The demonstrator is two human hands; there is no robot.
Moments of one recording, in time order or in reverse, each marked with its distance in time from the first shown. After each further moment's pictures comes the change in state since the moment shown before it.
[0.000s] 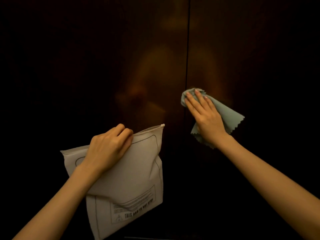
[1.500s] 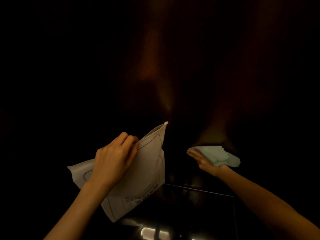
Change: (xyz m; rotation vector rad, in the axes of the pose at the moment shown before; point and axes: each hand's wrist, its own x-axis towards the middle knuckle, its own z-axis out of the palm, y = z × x) left_hand -0.074 0.062 0.070 -0.152 -0.261 -0.275; right_hand -0.287 -0.087 0.214 1.228 -0.842 0.062
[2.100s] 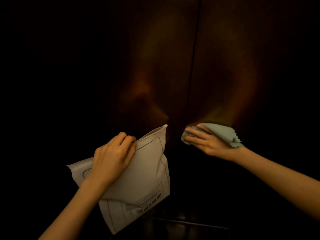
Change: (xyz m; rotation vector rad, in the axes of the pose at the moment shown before) left_hand 0.046 -0.001 -0.057 0.007 0.206 0.067; right_hand 0.018 -0.179 -0.214 -1.002 0.314 -0.453
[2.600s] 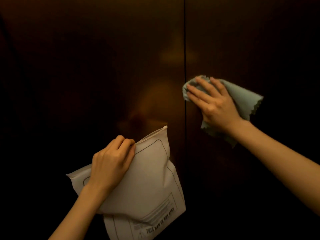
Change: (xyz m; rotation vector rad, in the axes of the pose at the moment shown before) left_hand 0.081 -0.022 -0.084 0.034 0.356 0.105; right_hand 0.130 0.052 -0.224 -0.683 0.366 0.199
